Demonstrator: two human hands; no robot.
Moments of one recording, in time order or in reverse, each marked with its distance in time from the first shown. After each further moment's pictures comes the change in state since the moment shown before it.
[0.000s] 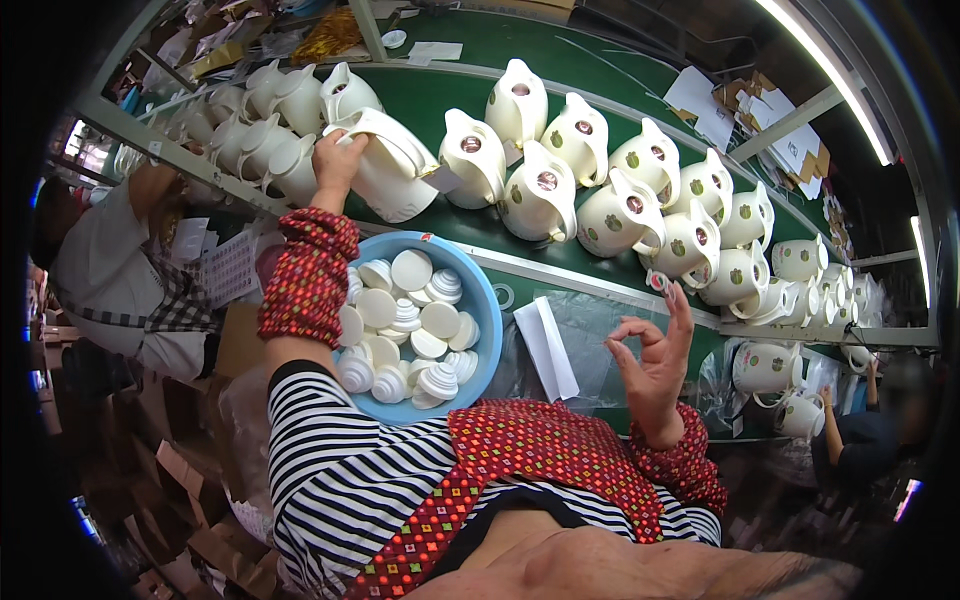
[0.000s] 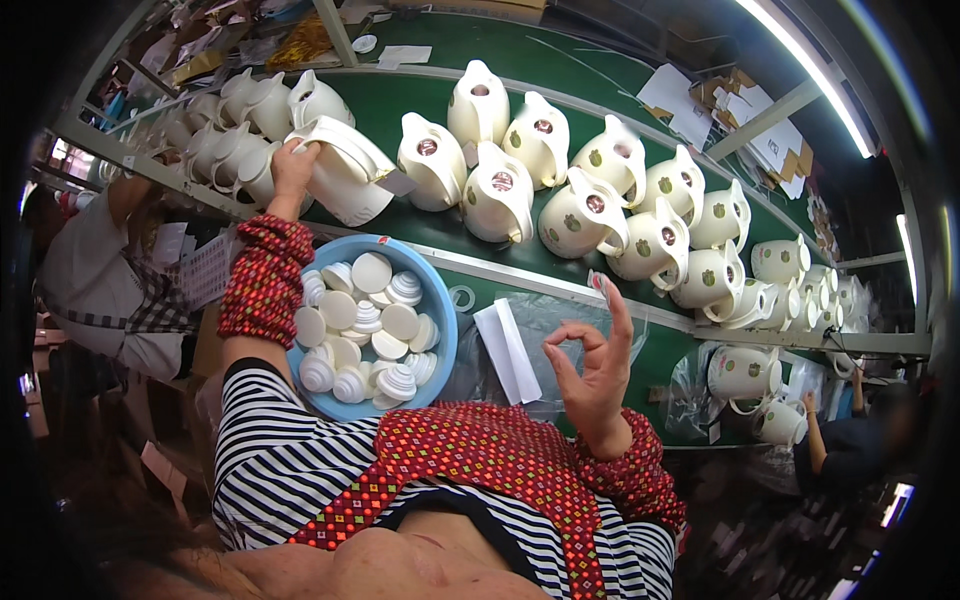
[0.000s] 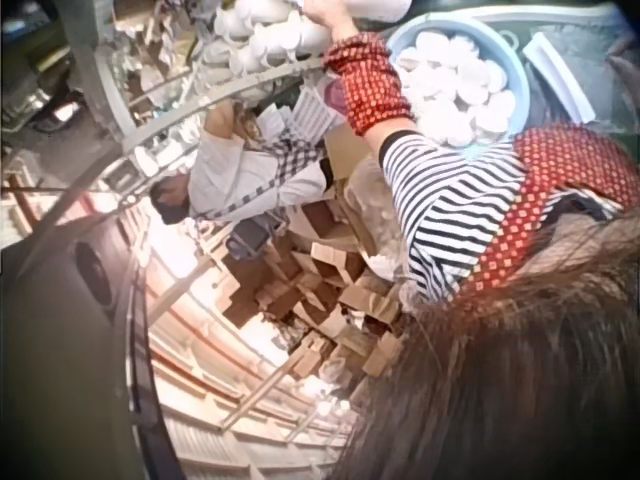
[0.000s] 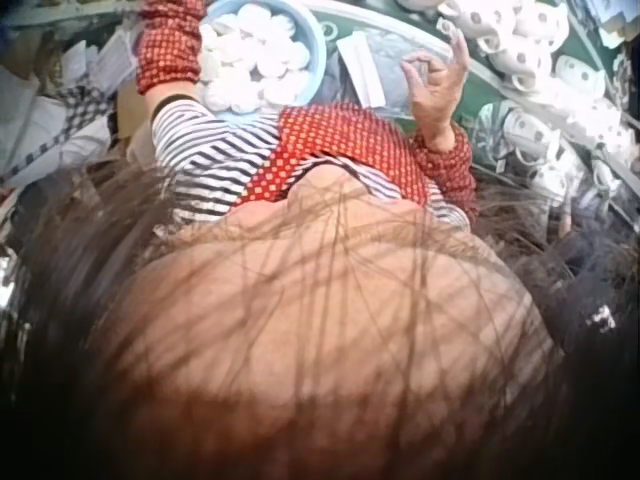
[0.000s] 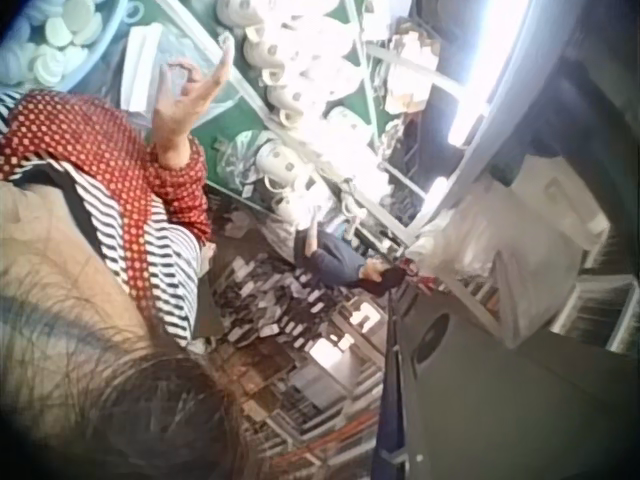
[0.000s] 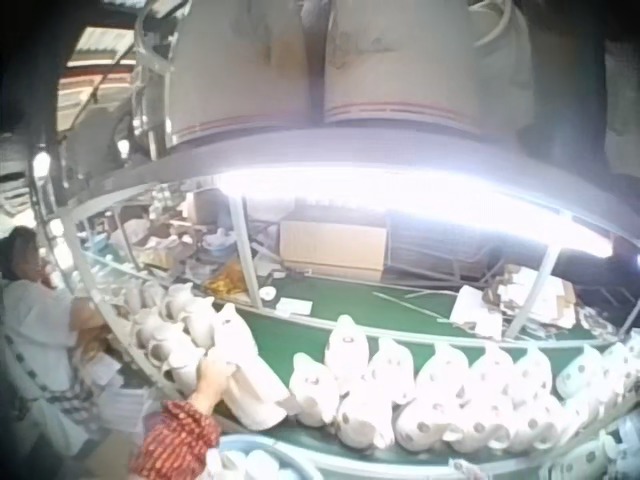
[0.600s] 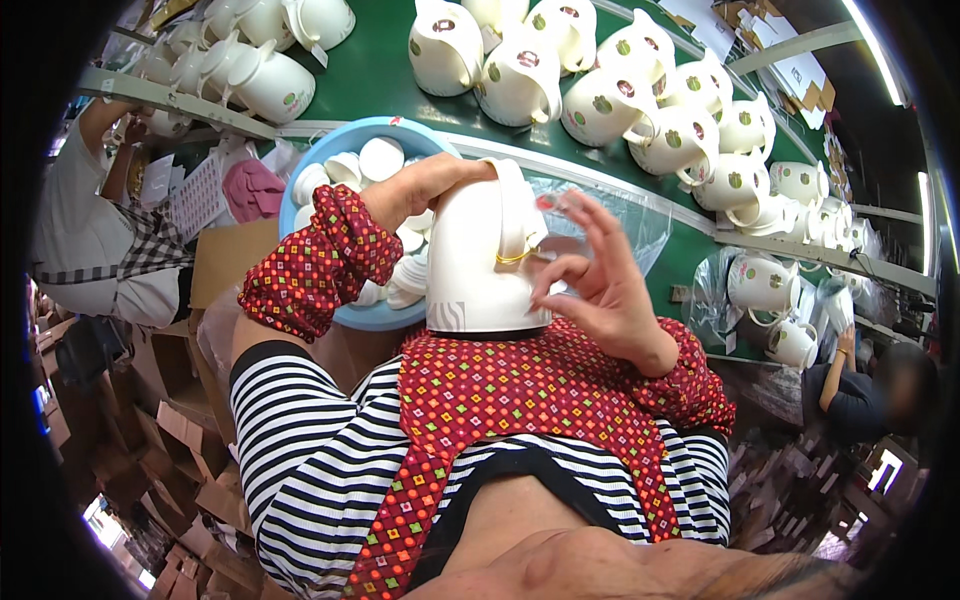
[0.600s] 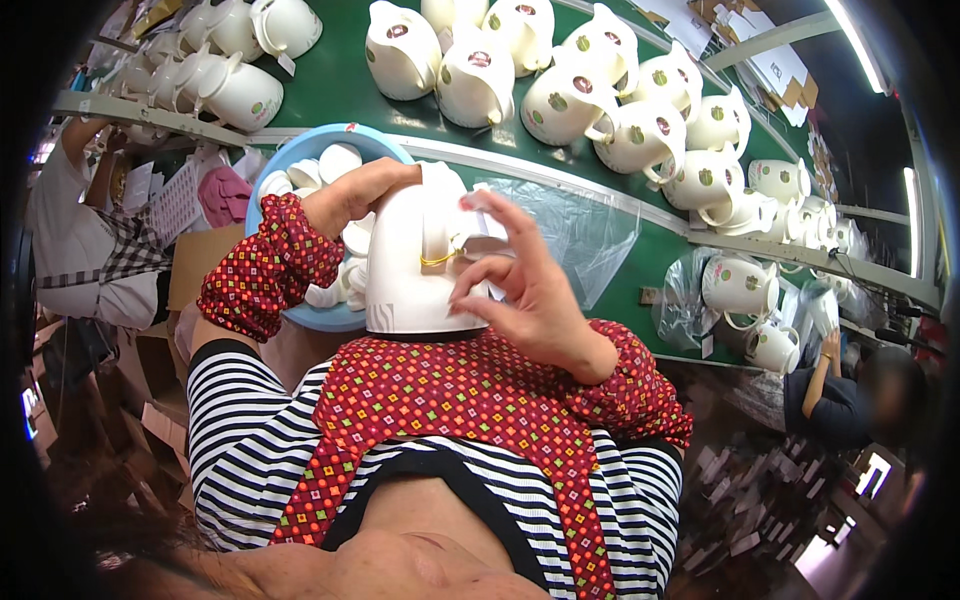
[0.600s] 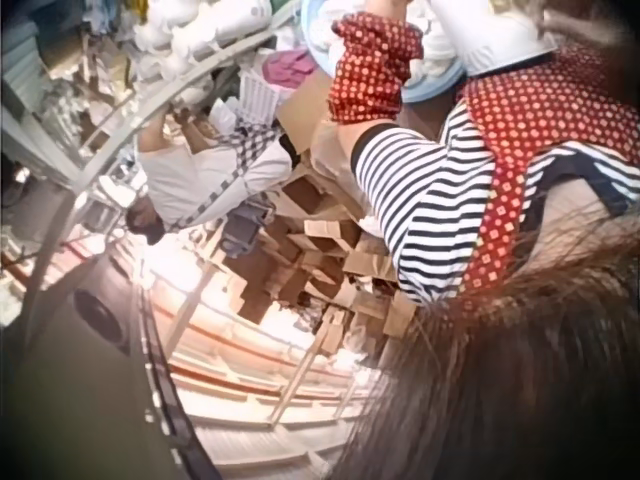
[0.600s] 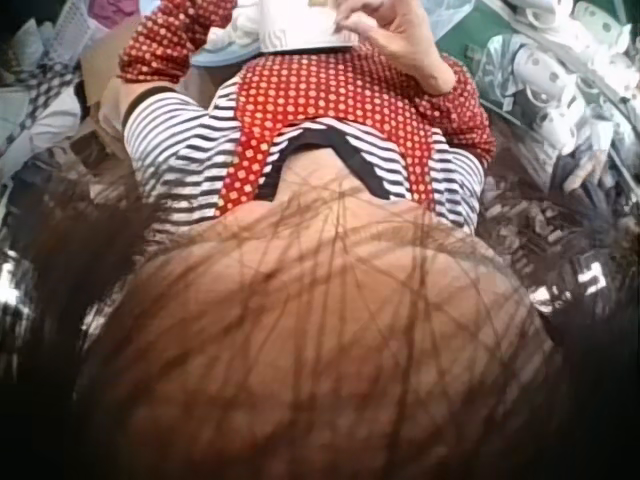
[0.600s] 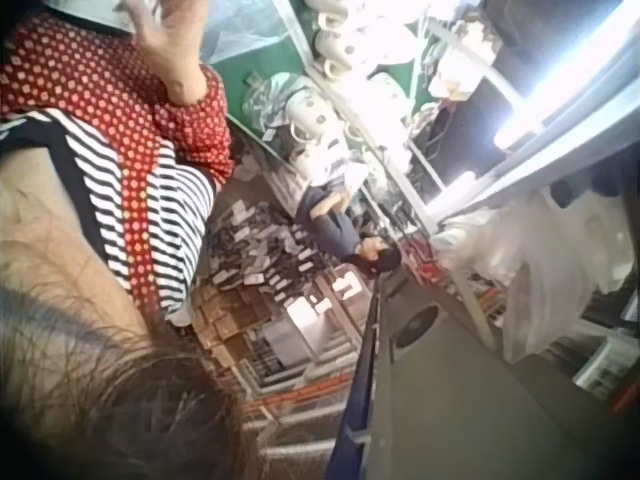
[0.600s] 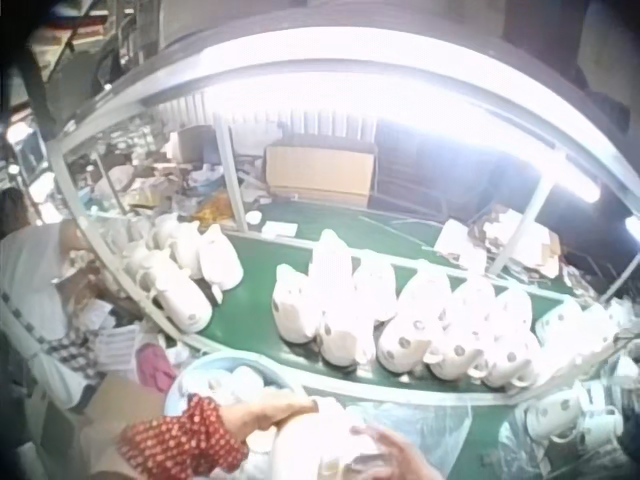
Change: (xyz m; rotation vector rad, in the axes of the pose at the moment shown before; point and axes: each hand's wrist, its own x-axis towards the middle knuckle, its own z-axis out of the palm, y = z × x) left_hand -0.253 0.139 -0.002 -0.403 -1.408 -0.696; right_hand -0.028 -0.042 0.025 0.544 -0.474 0.358
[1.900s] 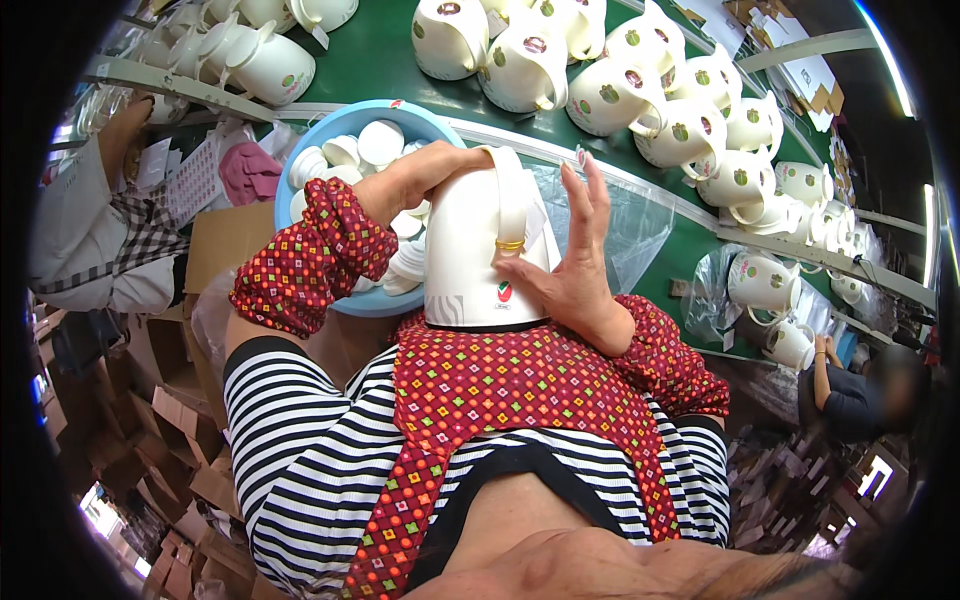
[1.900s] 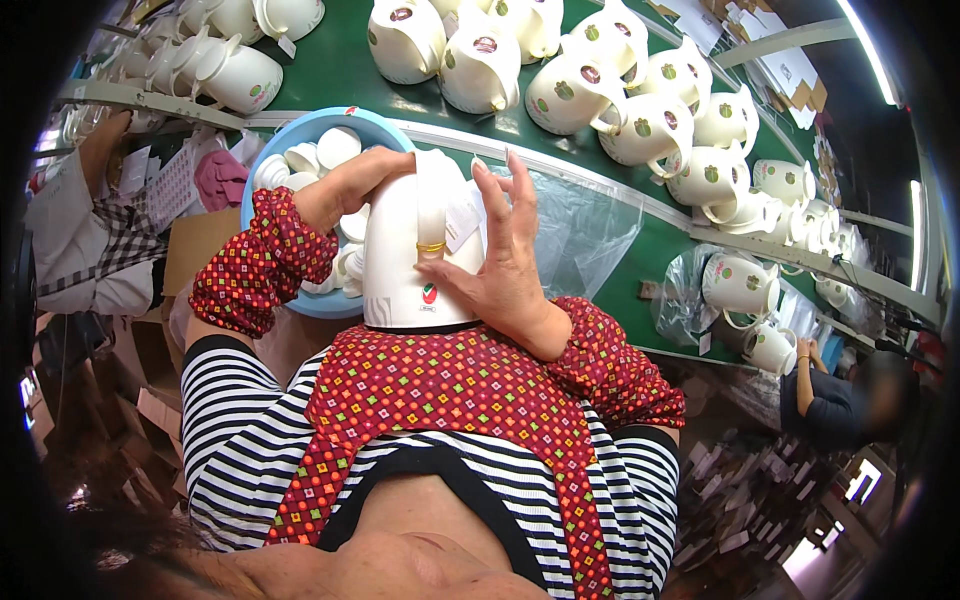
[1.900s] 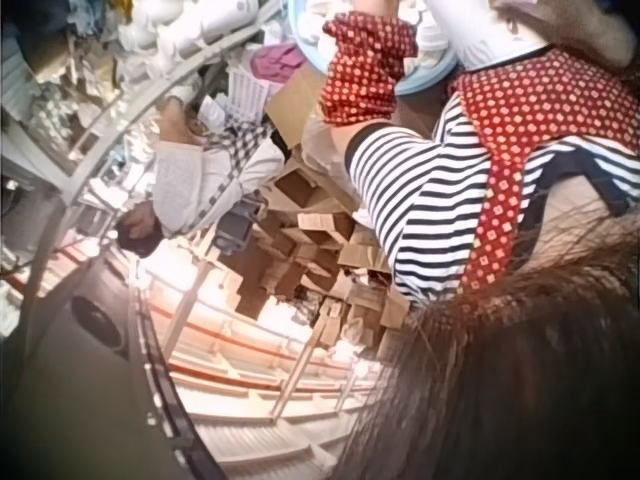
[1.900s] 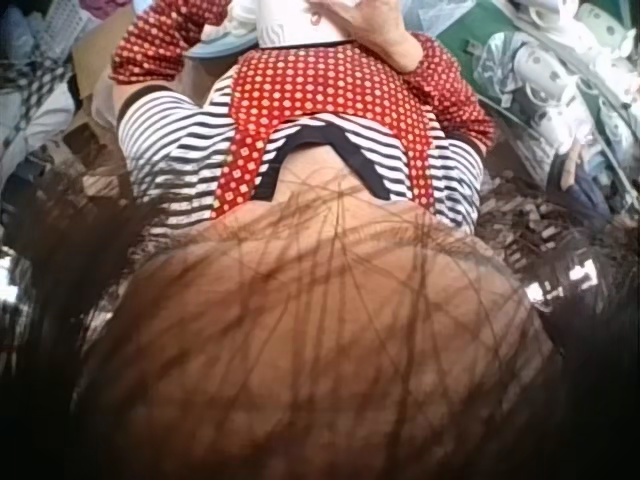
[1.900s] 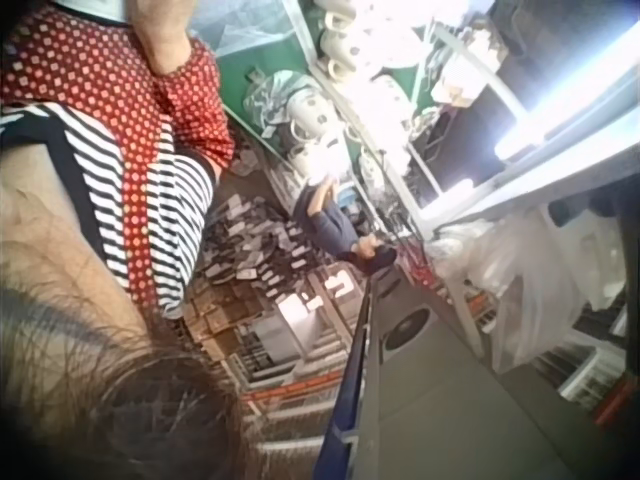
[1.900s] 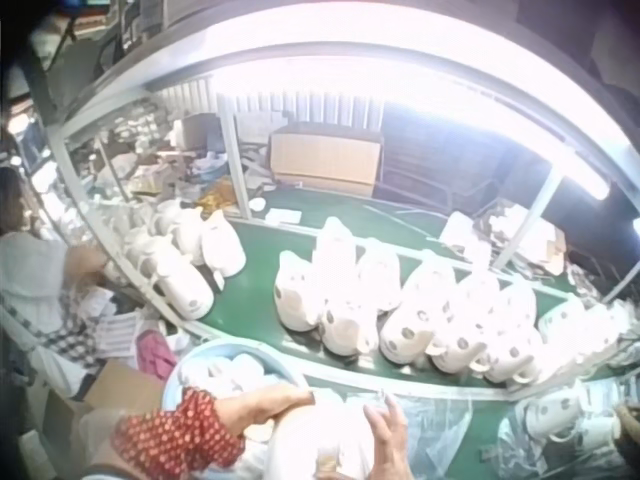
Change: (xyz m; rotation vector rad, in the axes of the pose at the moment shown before) left_hand -0.001 -0.010 0.001 -0.048 0.070 0.011; right_hand 0.026 0.062 -0.003 -1.015 0.289 -0.308
